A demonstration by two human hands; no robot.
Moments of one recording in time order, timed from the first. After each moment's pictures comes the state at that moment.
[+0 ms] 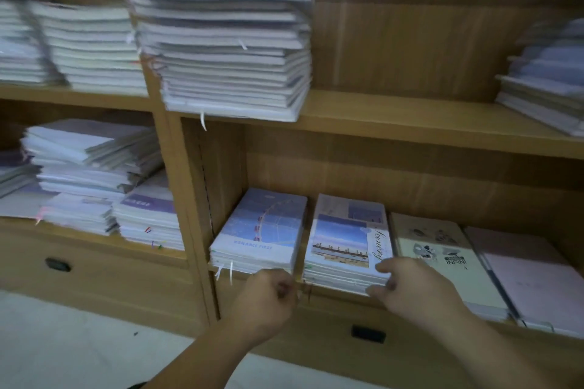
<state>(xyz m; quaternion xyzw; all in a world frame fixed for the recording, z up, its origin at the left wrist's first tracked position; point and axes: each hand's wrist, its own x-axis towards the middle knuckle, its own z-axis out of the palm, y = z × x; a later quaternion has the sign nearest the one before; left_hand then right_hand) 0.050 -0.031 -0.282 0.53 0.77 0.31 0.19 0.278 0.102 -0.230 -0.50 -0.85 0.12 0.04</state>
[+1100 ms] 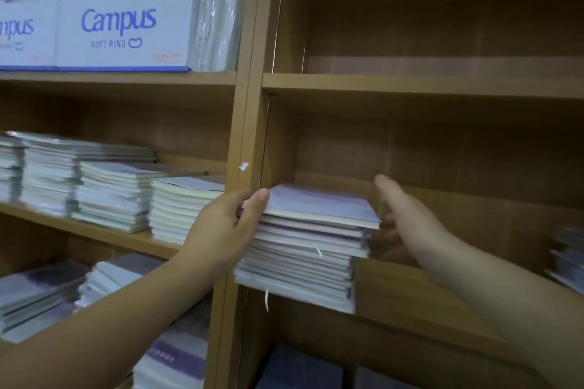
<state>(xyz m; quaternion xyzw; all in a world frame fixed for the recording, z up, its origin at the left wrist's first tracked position) -0.087 -0.062 0.041 0.47 0.69 0.53 -0.12 0.124 0.094 0.087 -0.36 -0.73 0.44 0.39</state>
